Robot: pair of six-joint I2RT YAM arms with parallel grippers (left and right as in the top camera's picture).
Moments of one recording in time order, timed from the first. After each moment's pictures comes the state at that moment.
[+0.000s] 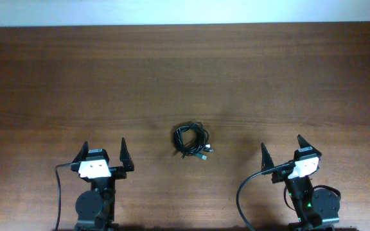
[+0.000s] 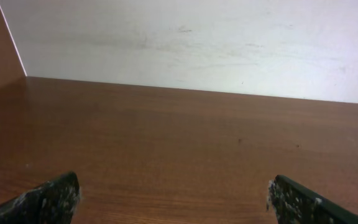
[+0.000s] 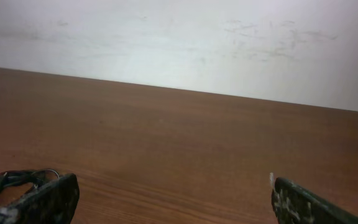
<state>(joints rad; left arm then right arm) -0.06 0.01 0.01 -0.06 -0.16 -0.05 0.09 0.01 0.01 -0.06 -0.12 -0.03</state>
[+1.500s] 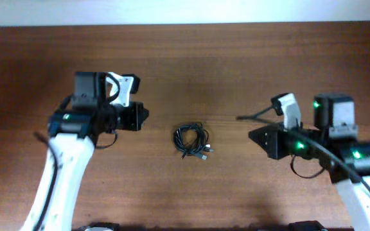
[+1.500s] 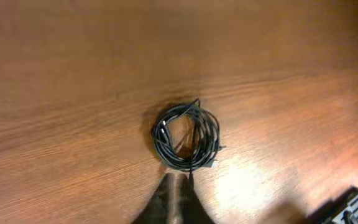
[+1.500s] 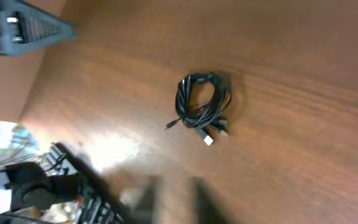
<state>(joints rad) -0.06 1.34 1.18 -0.88 0.50 -0.05 0.09 1.08 1.08 -0.99 -0.68 0.04</state>
